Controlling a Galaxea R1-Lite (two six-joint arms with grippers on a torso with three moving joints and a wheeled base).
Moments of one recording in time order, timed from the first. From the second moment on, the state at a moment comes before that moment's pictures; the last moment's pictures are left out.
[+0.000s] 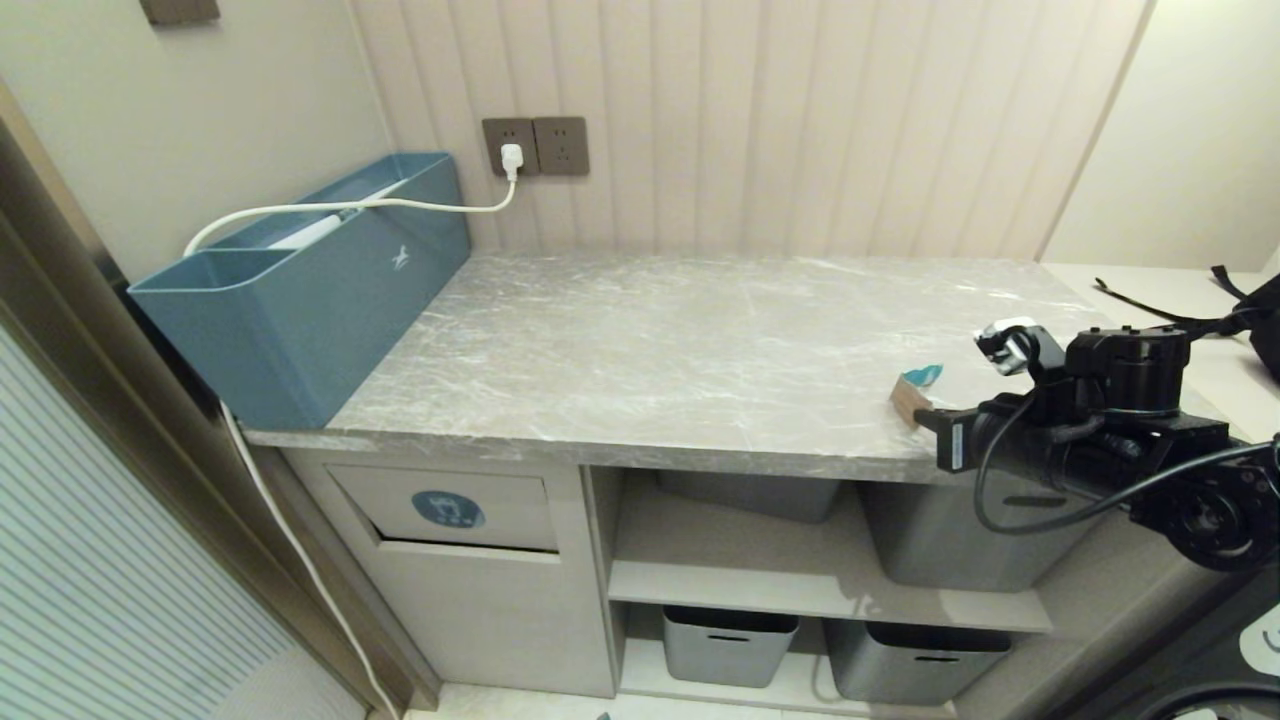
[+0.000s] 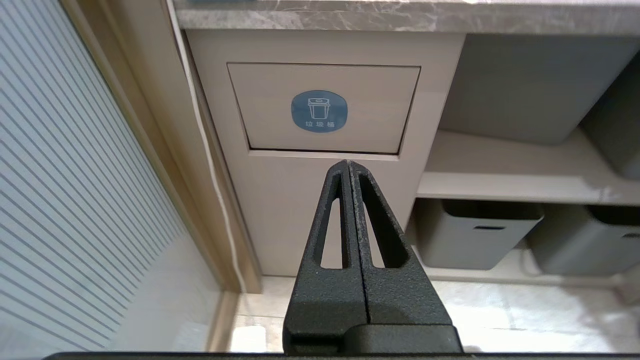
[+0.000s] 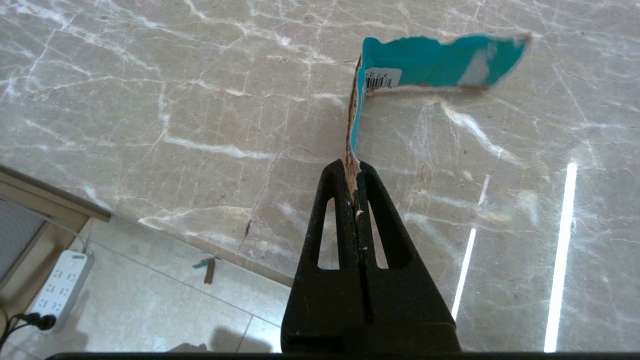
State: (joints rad) left arm 0.00 0.00 0.00 -0.01 -0.02 0.00; right arm 0.09 1.84 -0.80 -0.71 0.17 -0.06
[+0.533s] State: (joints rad) left arm 0.00 0.02 -0.08 -0.02 -0.04 -0.08; right arm 0.29 1.68 -0.82 -0.80 0.34 0.17
